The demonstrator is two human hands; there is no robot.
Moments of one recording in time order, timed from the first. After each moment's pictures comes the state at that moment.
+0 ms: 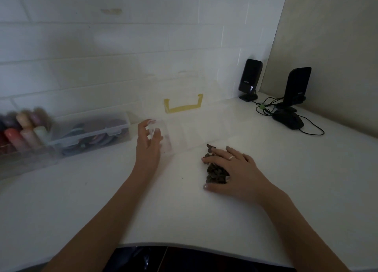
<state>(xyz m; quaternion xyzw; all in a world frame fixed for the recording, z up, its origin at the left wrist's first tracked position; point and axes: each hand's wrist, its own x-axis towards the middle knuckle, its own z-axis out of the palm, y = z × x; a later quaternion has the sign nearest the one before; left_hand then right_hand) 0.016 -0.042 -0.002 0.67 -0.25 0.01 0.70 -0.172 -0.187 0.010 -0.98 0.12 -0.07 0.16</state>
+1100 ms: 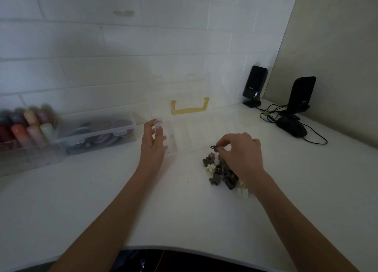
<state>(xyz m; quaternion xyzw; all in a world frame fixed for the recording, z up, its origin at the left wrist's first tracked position) 0.020 -0.042 0.005 0.65 -0.22 -0.02 0.72 -0.124 -0.187 0.043 -0.92 0.26 -0.26 0.11</state>
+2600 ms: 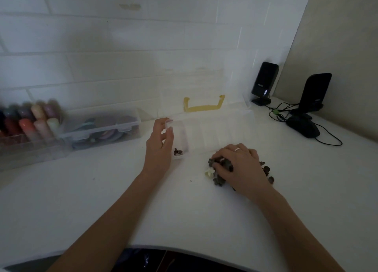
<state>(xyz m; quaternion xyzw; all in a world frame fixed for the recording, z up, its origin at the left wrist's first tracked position) 0.012 -0.039 0.002 0.69 -0.30 0.06 0.66 -0.138 -0.185 0.010 -0.96 0.12 -0.22 0.11</state>
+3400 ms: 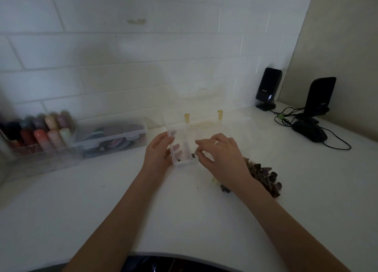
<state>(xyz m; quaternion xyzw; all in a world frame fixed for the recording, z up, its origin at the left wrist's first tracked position) 0.033 -0.032 0.004 0.54 -0.12 -0.19 0.81 -0.091 -0.157 0.025 -0.94 0.03 -0.33 0.09</state>
